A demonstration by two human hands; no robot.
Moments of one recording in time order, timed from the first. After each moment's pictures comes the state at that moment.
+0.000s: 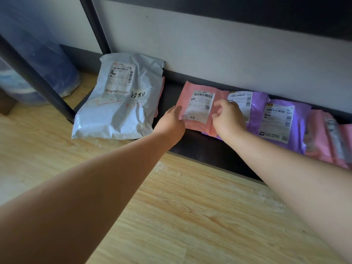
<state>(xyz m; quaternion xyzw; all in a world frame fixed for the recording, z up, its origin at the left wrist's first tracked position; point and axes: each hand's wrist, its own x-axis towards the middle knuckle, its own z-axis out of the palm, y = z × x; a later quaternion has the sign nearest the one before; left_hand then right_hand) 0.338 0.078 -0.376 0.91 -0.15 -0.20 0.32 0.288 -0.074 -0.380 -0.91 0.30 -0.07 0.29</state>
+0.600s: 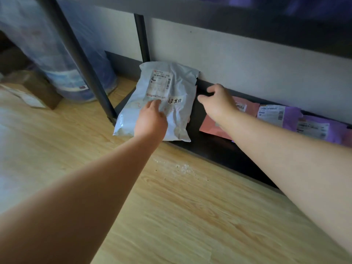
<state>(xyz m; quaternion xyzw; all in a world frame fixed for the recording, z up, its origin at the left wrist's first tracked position) 0.371 0.199 -0.357 0.94 -0.04 -0.01 0.33 0.347 0.031 -0.311 -0.88 0.24 -0.03 0.42</state>
